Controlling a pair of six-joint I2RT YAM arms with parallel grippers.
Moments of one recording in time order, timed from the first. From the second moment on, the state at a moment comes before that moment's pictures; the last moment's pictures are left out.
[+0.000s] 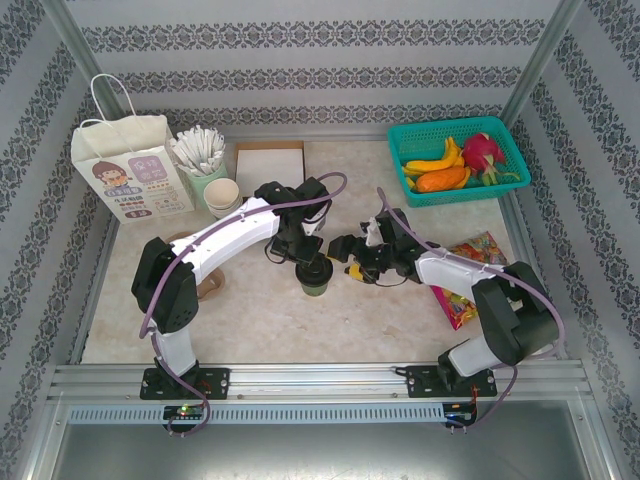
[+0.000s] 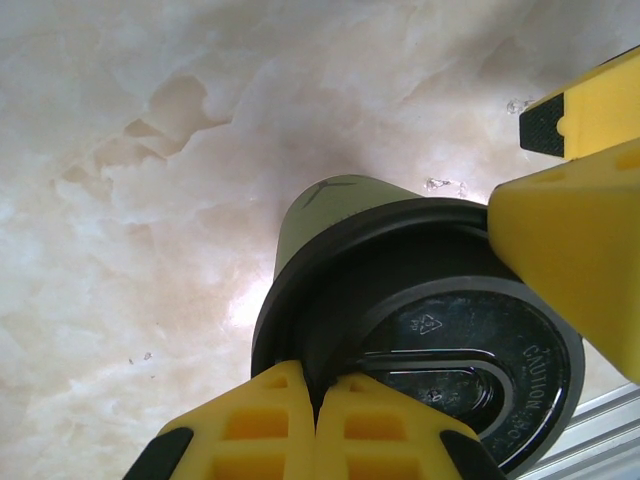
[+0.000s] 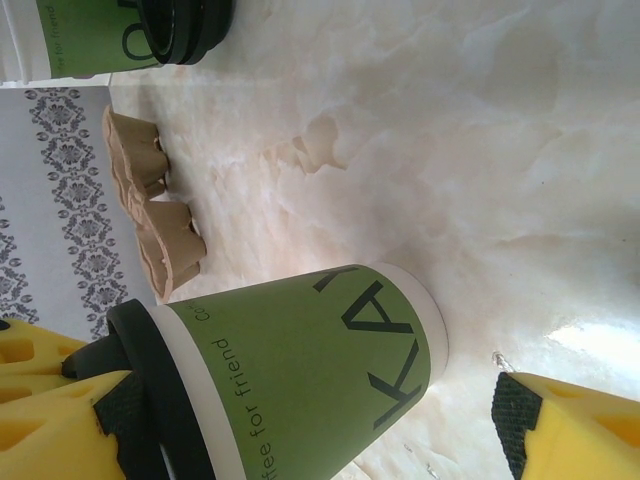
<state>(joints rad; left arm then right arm) -0.71 1.83 1.60 -1.20 0.11 -0.36 0.45 1.49 0.69 -0.03 -0.68 0.94</state>
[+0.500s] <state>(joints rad) -0.71 1.83 1.61 -1.20 0.11 -0.45 0.47 1.41 0.66 -0.07 -0.61 0.87</state>
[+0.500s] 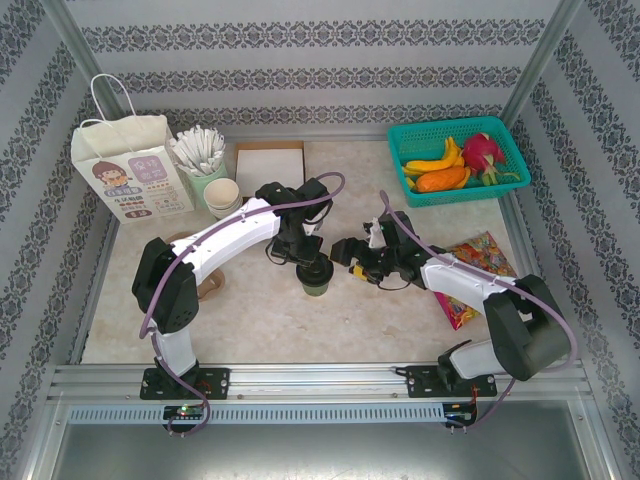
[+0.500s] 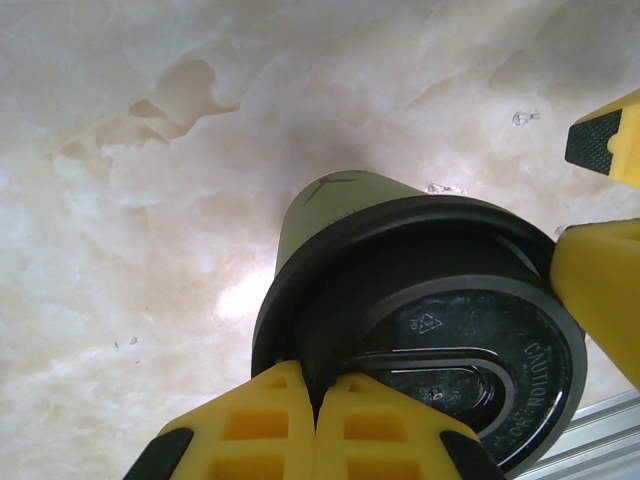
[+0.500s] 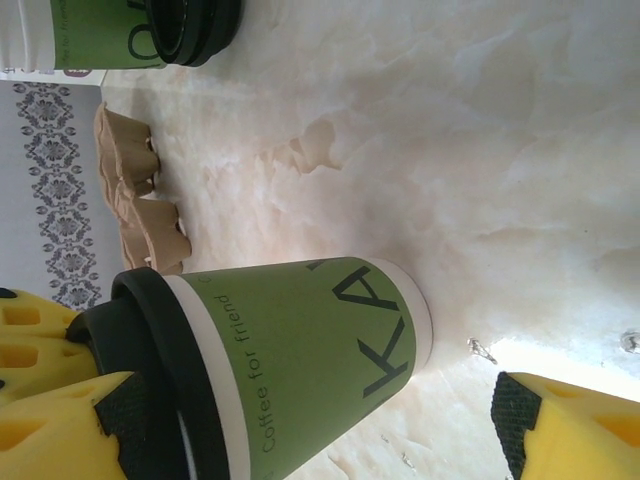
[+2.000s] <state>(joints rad) -0.71 1.83 1.64 -1.20 0.11 -0.52 0.57 1.37 0.71 -0.11 -0.50 0.79</state>
